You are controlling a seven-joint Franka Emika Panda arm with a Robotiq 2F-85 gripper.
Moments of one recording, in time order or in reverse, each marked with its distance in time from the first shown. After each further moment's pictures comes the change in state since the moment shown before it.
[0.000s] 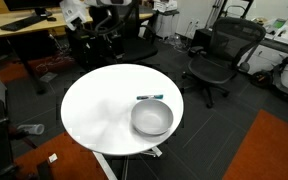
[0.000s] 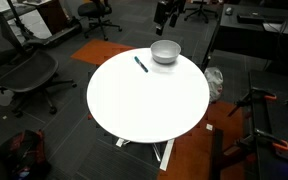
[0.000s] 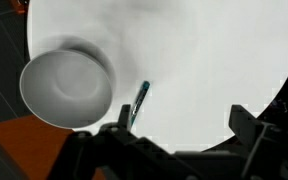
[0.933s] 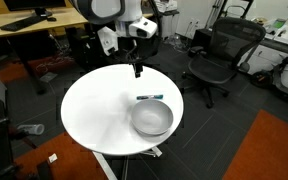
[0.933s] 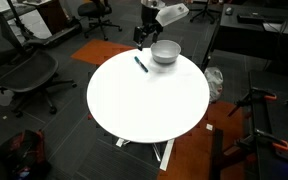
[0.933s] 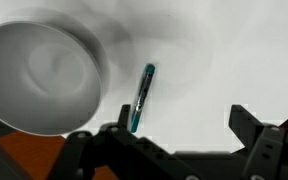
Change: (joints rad) arm -0.007 0.351 0.003 0.281 0.000 0.054 0.110
